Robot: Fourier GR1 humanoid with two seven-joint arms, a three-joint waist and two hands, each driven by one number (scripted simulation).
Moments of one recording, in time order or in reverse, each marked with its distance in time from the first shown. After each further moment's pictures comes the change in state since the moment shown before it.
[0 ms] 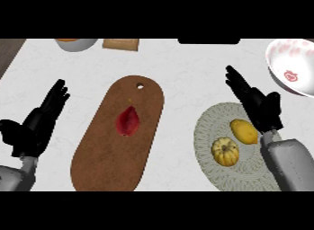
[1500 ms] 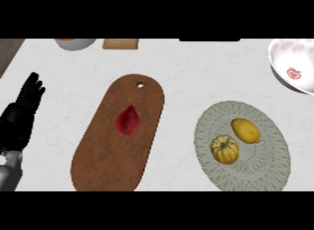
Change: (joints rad) left arm 0.007 -0.031 0.168 0.009 -0.128 0.022 0.050; right arm 0.197 -0.494 -0.304 -0.184 0.222 0.301 -0.390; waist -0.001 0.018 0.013
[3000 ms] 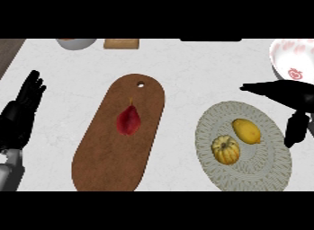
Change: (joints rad) left arm -0.006 -0.065 0.072 -0.021 -0.077 -0.067 0.038; right arm -0.398 0.073 0.473 0.267 0.495 0.370 0.217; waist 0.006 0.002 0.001
